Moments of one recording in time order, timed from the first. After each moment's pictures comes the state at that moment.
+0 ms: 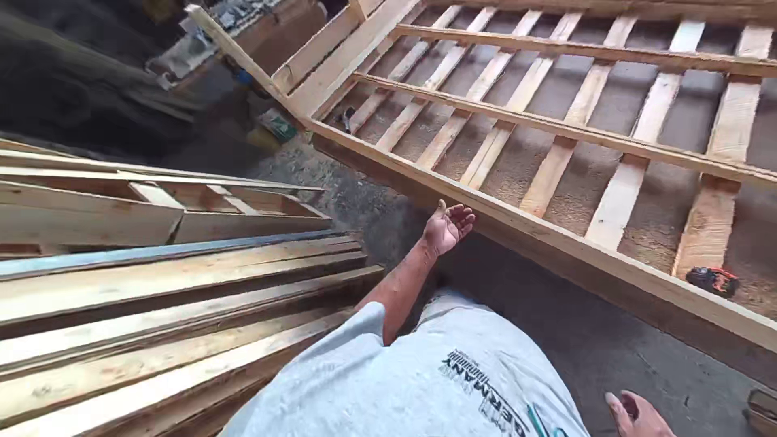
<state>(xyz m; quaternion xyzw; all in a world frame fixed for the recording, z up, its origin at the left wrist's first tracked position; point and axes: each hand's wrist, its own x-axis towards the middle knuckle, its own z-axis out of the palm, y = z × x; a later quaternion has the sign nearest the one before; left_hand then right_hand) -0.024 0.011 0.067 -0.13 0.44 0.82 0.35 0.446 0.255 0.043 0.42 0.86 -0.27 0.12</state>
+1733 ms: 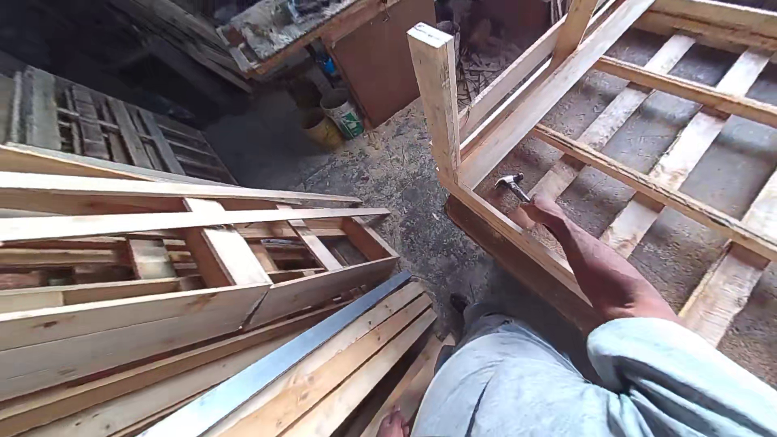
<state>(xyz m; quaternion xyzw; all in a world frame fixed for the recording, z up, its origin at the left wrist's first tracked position) -0.207 -0.702 -0.051 -0.57 0.67 0.42 0.22 -0.733 -0.269 0.017 0.14 0.92 -0.27 0.26</state>
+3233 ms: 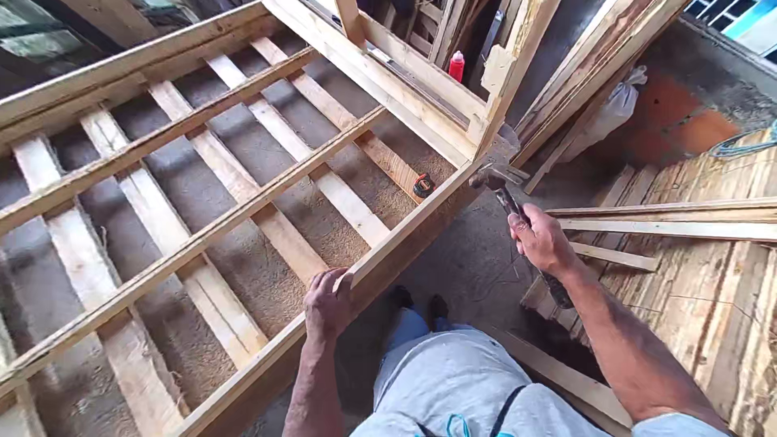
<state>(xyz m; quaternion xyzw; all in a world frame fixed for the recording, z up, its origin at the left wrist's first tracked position) 0.009 0.233 0.068 0.62 0.72 0.30 0.14 0.445 0.342 0.199 0.63 0.65 -0.36 -0.24</state>
